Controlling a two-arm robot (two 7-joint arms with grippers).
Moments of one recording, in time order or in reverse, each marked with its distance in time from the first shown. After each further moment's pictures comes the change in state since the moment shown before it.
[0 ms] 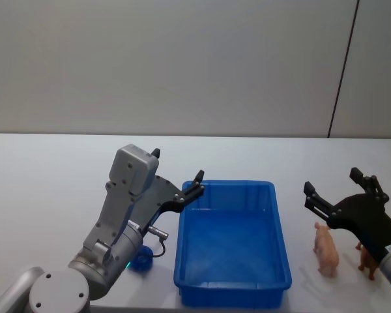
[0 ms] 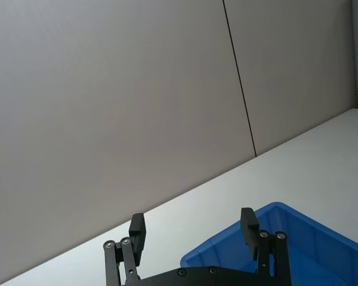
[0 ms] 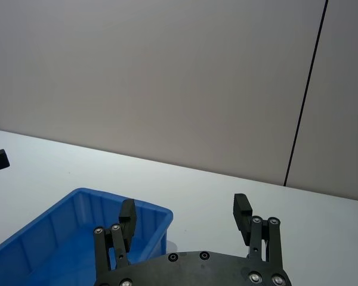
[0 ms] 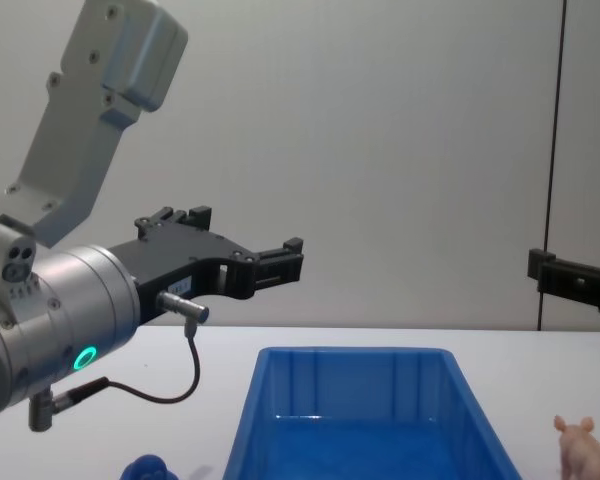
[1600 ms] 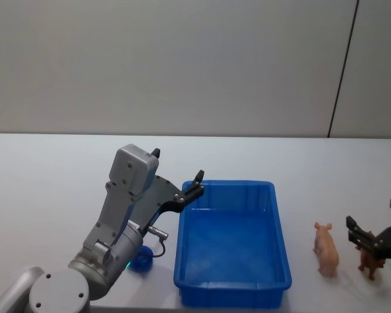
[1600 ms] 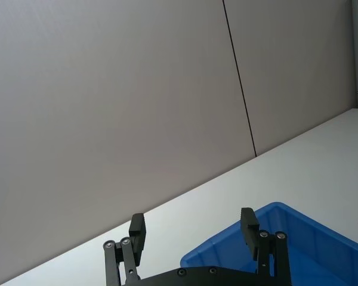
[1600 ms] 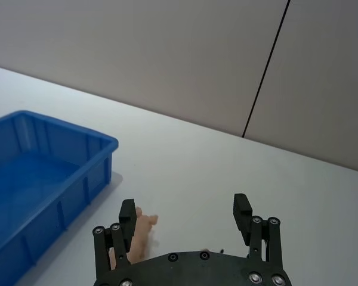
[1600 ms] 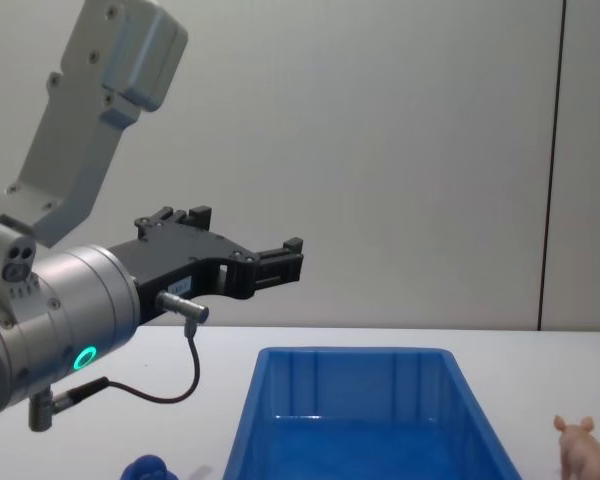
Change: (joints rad) left arm 0.000 0.000 0.000 0.000 0.000 0.000 0.000; right arm -0.071 0.125 0.079 0.035 -0.023 0.042 0.038
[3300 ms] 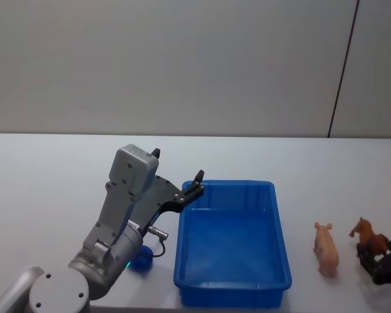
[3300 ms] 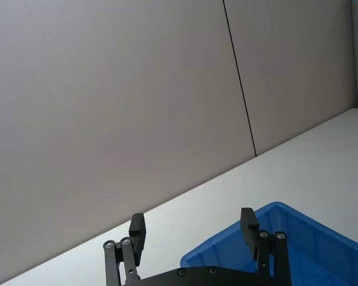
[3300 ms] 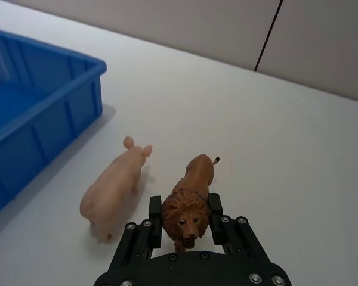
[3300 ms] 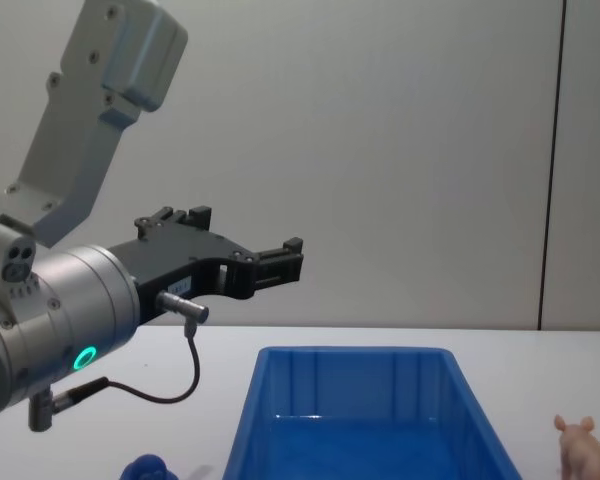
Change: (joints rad) left arm 0.000 0.000 0.000 0.000 0.000 0.000 0.000; right arm 0.025 -0.004 0.003 0.097 -0.016 0.139 0.068
